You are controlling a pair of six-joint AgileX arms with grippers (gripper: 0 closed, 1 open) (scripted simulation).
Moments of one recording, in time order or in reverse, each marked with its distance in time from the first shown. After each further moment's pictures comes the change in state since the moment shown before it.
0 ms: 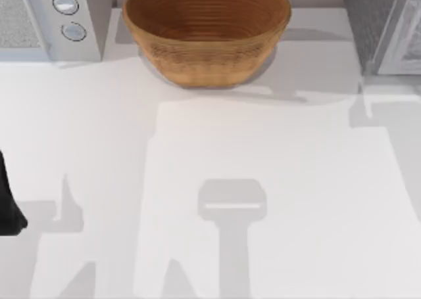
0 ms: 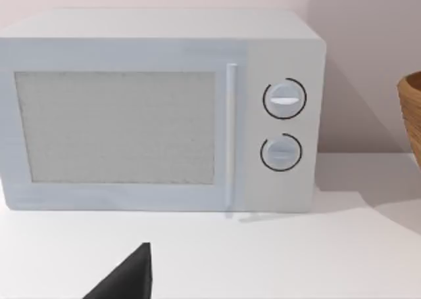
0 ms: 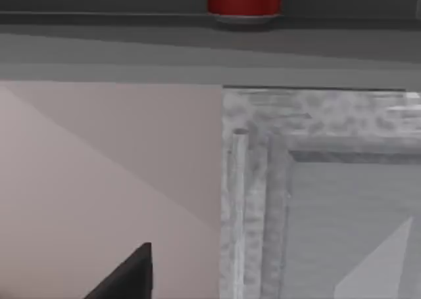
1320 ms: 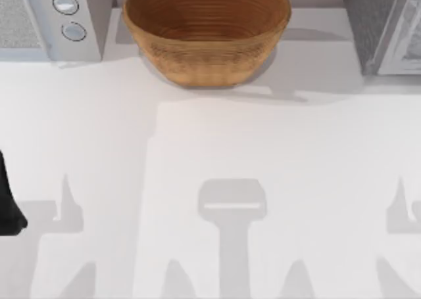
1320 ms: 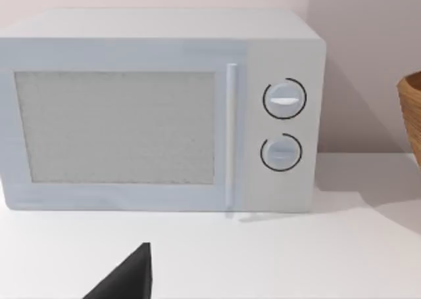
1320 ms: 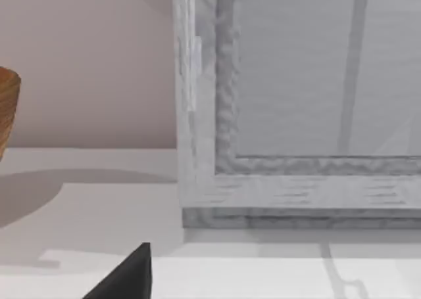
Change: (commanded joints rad) left arm 0.000 0.000 0.000 0.000 0.000 0.000; right arm -0.037 -0.842 -1.123 0.274 -0.050 -0.007
